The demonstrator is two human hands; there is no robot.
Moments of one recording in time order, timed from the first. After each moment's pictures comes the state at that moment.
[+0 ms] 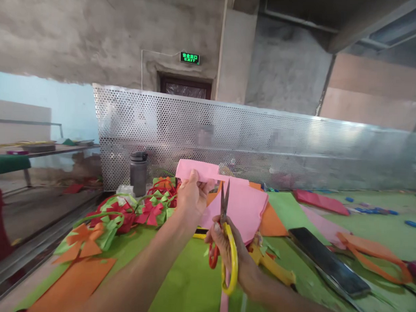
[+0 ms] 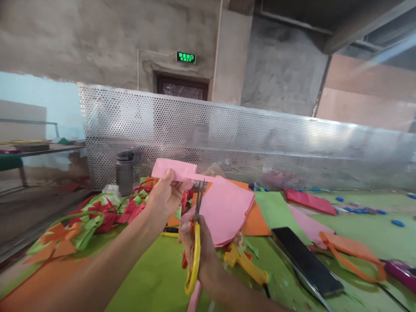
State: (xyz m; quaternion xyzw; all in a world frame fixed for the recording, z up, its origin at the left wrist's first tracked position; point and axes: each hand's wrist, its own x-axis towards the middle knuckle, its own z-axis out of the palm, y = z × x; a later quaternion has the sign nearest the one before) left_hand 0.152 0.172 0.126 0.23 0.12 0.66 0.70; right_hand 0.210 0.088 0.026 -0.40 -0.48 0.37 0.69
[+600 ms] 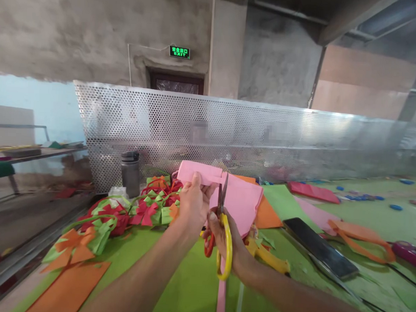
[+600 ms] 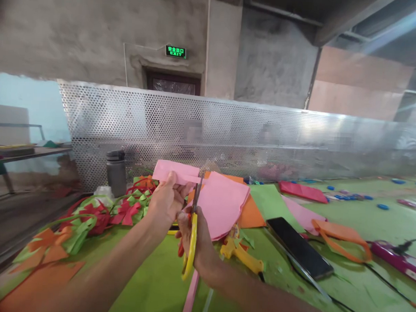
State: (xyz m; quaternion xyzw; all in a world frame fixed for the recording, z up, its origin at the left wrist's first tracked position) left_hand 0.171 0.156 0.116 0.23 0.13 0.65 0.71; right_hand 0.216 0.091 0.032 -0.43 -0.52 0.35 0.64
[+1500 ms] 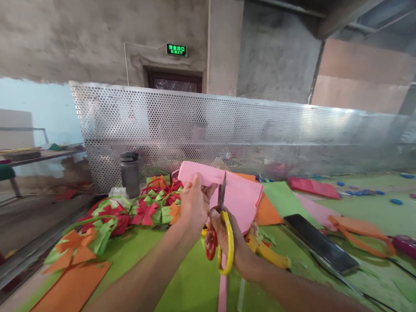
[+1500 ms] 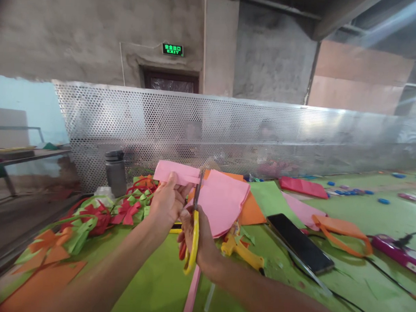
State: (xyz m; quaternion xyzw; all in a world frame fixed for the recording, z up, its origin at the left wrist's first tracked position) left_hand 0.176 0.164 0.101 0.26 0.15 0.66 0.69; right_hand 0.217 0.091 0.033 -0.42 -0.49 0.42 0.64
